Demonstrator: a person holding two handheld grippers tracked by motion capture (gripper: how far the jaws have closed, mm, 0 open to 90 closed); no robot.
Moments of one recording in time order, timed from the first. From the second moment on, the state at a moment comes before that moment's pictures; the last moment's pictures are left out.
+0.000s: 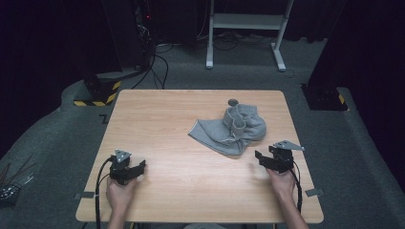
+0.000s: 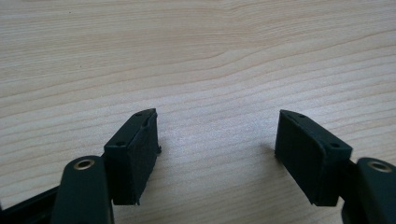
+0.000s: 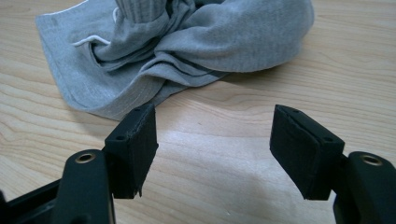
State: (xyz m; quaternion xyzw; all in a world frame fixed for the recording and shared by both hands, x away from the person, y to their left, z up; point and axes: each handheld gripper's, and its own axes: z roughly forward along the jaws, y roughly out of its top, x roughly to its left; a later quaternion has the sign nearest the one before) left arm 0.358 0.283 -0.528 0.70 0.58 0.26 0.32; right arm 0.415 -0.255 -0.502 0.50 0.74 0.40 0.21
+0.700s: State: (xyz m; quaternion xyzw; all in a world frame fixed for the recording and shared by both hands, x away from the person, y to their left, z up) left arm 0.358 0.284 -0.528 0.70 0.58 0.26 0.32; right arm 0.441 -0.226 -0.485 0.48 0.75 0.41 0.20
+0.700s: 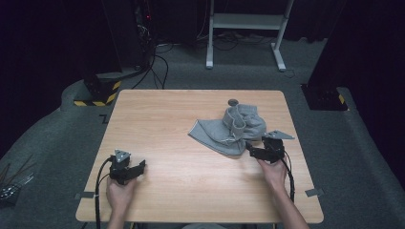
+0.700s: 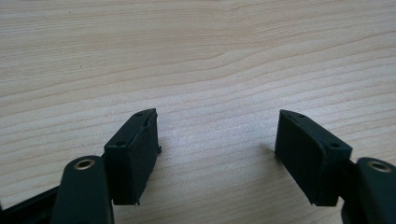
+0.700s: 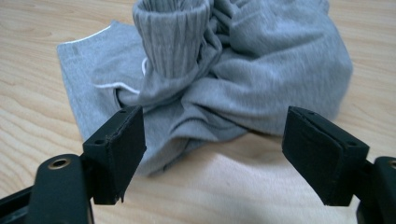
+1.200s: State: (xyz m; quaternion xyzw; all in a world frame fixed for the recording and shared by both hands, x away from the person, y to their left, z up) left arm 0.358 0.285 -0.528 0.70 0.59 0.25 0.33; right arm 0.467 -0.210 -0.484 0.49 0.74 0.41 0.20
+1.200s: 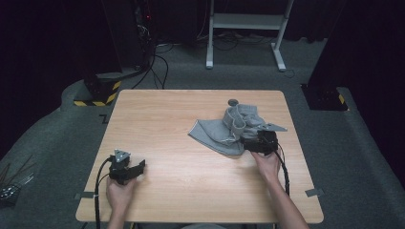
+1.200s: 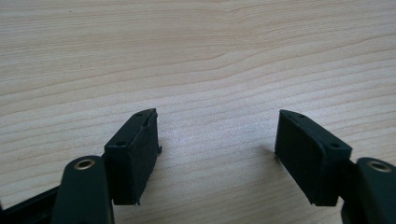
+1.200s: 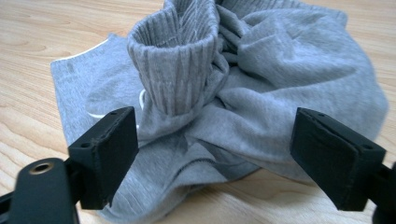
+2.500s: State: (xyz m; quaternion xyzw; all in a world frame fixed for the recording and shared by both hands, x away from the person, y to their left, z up) left arm 0.357 0.282 -0.528 0.70 0.59 0.26 0.32; right arm 0.504 -0.173 -0.512 0.49 0.79 0.32 0.21
